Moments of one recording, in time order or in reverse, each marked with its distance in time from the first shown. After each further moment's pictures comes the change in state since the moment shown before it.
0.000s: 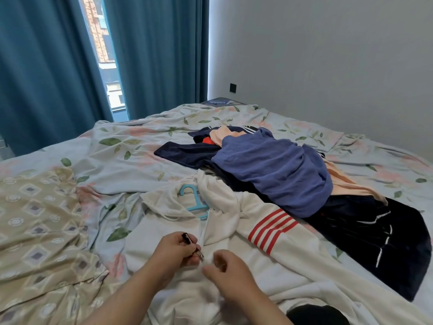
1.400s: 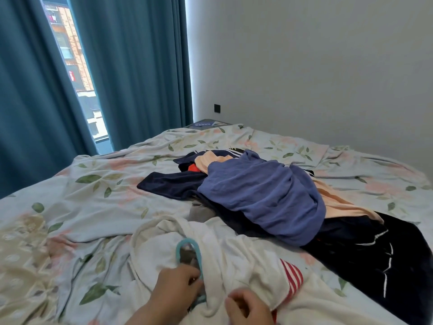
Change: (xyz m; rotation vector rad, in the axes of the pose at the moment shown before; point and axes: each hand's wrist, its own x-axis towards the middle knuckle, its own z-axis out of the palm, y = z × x) left_hand 0.060 0.018 0.023 1.271 -0.018 0.464; right_hand 0.010 -0.001 -0.030 0.358 0.286 0.124
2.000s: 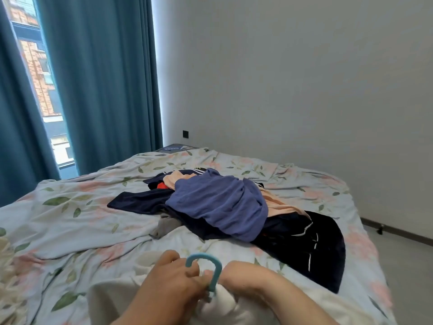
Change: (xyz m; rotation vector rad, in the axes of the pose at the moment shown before) left_hand -0.125 0.135 -0.086 0.451 0.386 0.843; right_hand -0.058 -0.104 -0.112 -0.734 -0.427 0.014
